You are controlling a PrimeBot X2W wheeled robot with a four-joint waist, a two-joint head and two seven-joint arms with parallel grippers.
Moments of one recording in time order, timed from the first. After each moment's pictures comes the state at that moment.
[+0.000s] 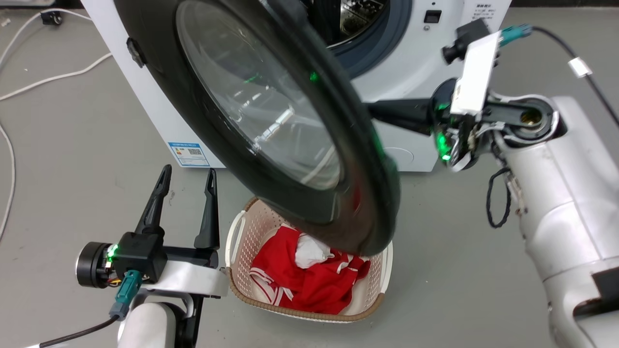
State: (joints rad) left arm -0.16 0.06 -0.03 0.05 -0.04 -0.08 -0.26; right arm -1.02 -0.08 0.21 0.85 1.49 0.13 1.03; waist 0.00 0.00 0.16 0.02
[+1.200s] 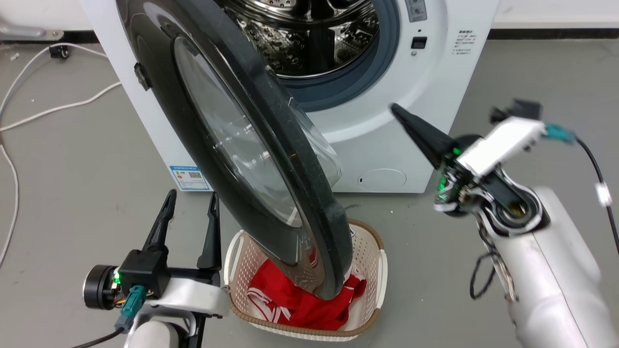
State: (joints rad) left arm -0.11 0.05 -0.03 0.08 -0.06 -0.07 -0.26; right arm -0.67 -0.07 0.21 0.53 1.55 0.13 0.41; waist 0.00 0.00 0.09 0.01
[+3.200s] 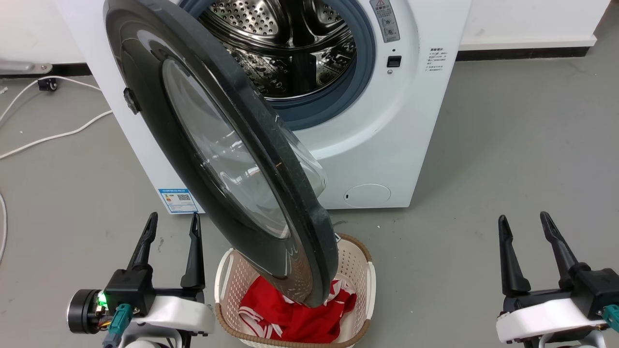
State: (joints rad) left arm -0.04 0.06 0.03 0.08 -0.04 -0.07 -0.26; right arm 0.02 -0.05 -0.07 0.01 0.04 0.13 -0.23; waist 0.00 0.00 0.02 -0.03
